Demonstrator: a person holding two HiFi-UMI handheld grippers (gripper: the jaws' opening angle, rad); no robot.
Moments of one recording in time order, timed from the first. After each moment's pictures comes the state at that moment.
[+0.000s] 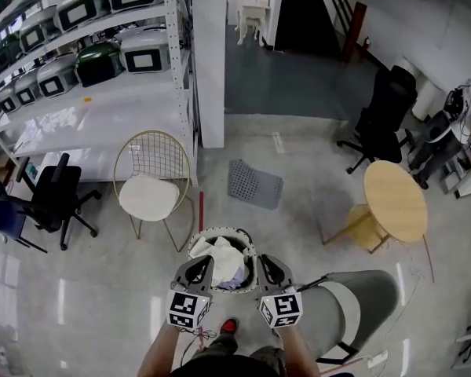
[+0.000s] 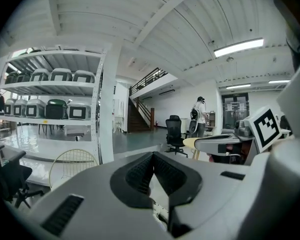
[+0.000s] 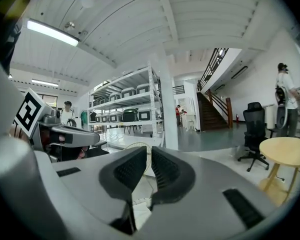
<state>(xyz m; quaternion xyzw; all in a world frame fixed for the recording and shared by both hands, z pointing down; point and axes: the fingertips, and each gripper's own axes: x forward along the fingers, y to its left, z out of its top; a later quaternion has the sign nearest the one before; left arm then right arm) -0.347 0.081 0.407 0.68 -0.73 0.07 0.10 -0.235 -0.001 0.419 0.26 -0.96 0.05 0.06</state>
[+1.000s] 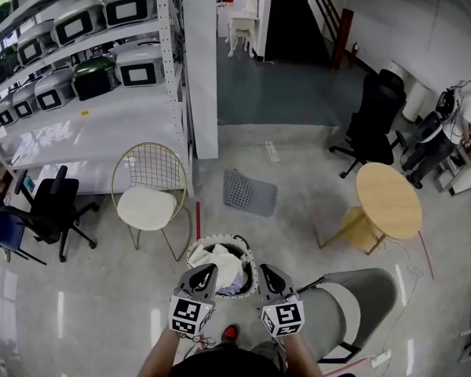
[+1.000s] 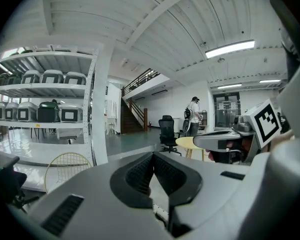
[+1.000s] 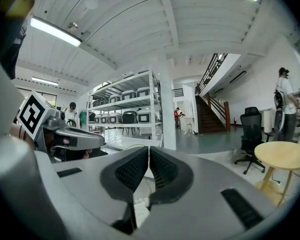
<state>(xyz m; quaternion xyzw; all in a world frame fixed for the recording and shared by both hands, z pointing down) -0.320 0.091 0.395 0.71 -0.70 0.09 0.09 -0.209 0.024 0.398 0.27 -0.96 0.03 0.05</state>
